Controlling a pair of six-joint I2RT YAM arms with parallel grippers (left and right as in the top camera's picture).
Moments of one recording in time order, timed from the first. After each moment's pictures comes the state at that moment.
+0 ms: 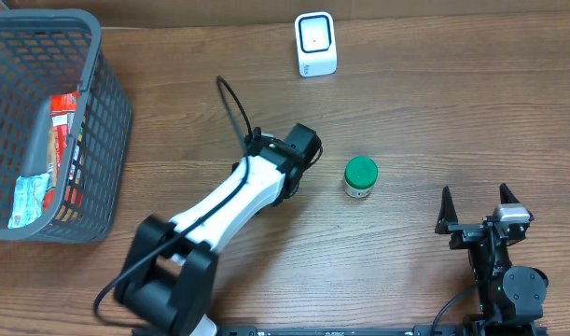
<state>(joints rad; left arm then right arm) -0.55 1.79 1.17 -1.02 -0.63 -0.57 0.03 0.01 0.02 -0.03 -0.02 0.02</state>
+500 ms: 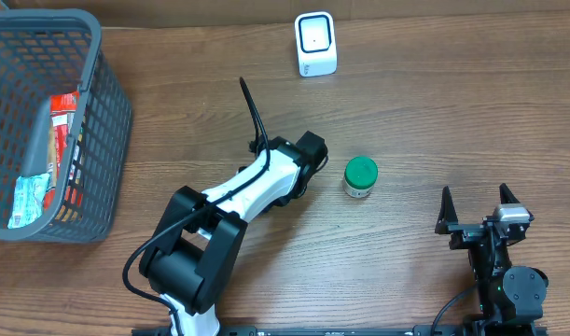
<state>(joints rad) -0.57 1.91 1.23 -1.07 -0.68 -0.61 0.03 0.01 0.02 -0.03 -0.02 0.02</state>
